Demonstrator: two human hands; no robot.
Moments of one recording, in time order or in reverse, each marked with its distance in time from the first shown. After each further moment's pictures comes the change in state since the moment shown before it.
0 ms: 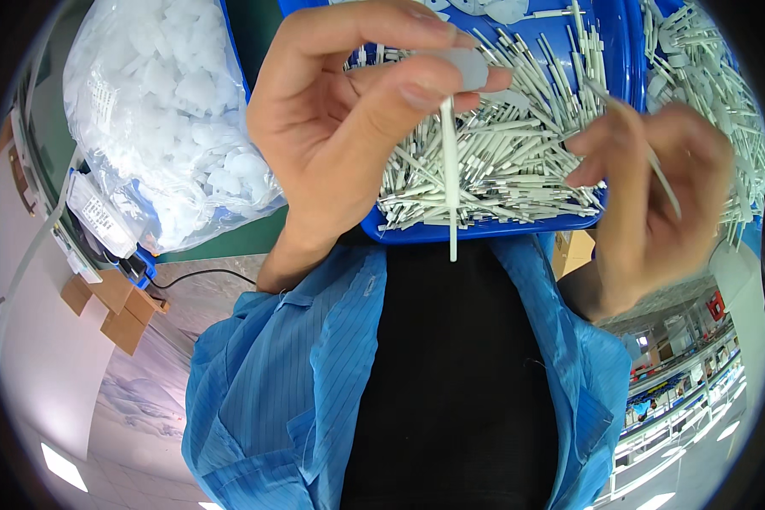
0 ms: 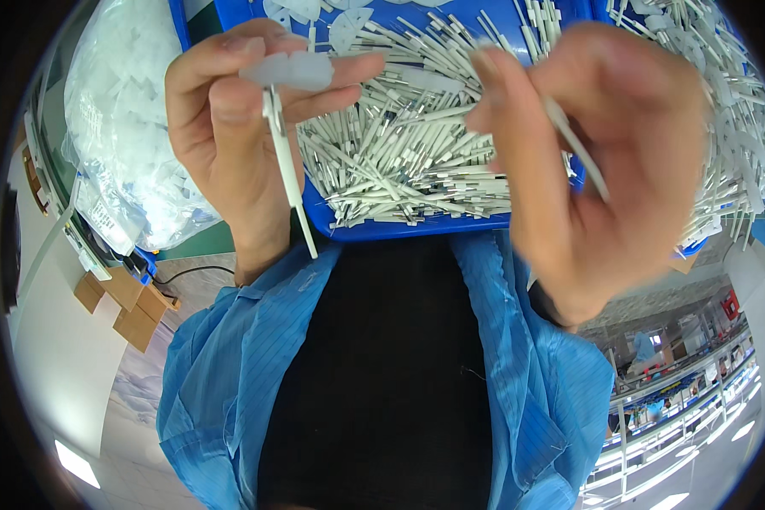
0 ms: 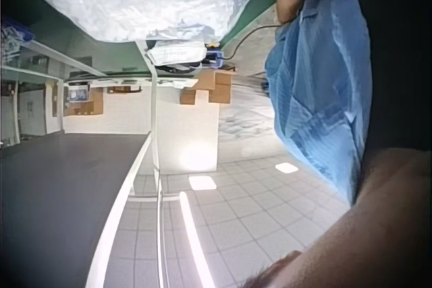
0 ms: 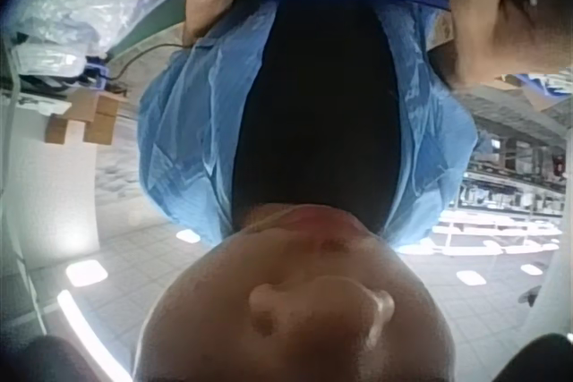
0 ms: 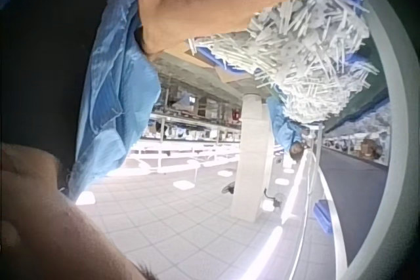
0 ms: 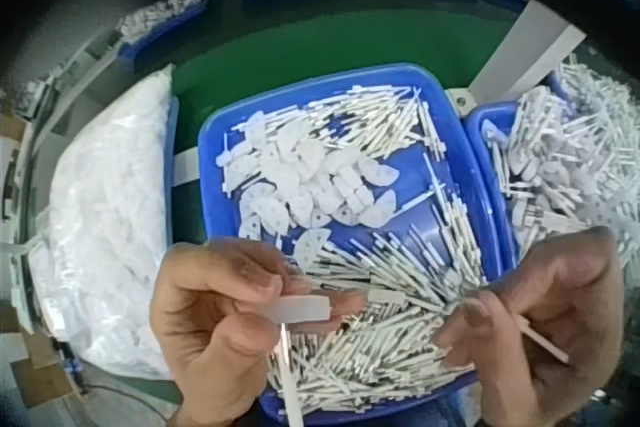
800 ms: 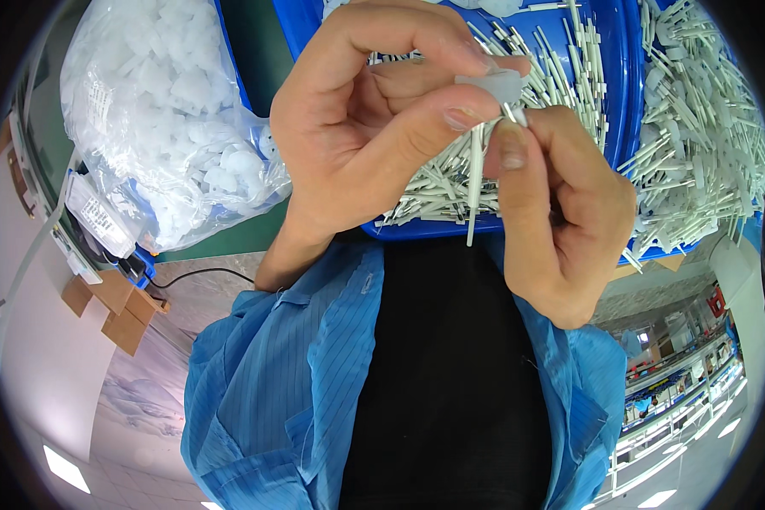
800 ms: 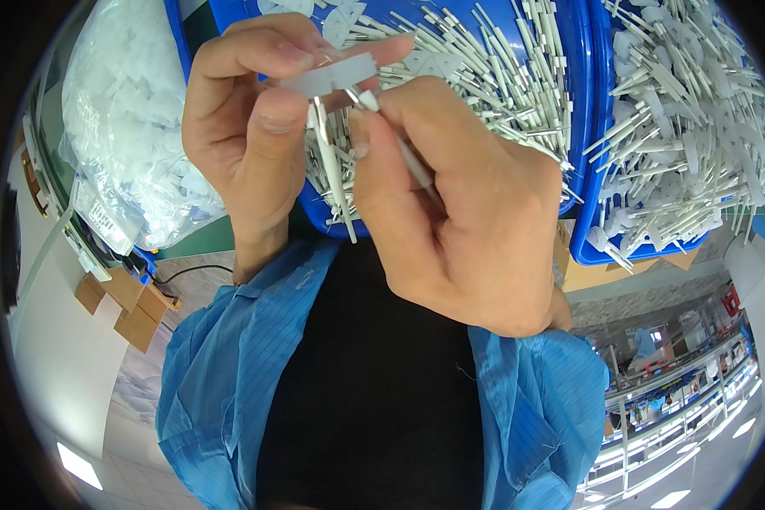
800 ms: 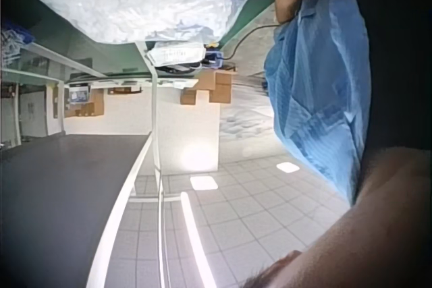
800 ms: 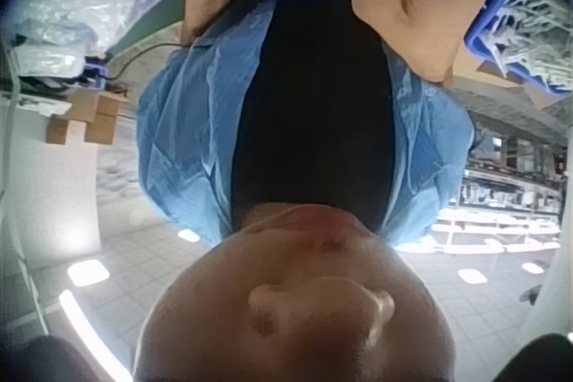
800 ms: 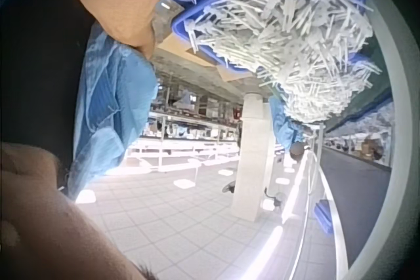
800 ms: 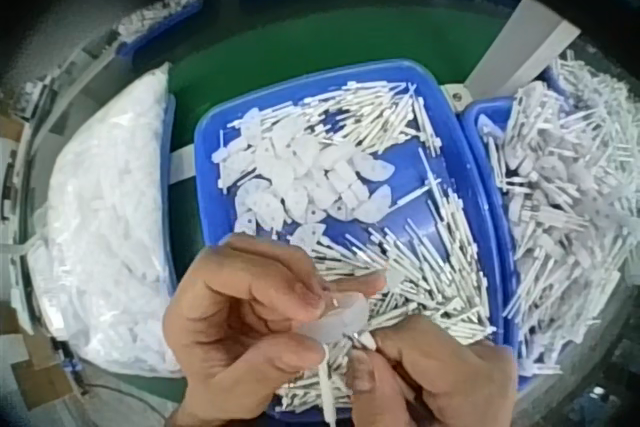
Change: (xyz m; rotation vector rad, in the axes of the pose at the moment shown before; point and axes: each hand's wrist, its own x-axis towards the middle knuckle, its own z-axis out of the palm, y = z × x) left_hand 0.005 -0.014 -0.008 0.175 -0.179 0.163; right_hand -0.025 -0.029 0.020 0.218 -0.243 0.115
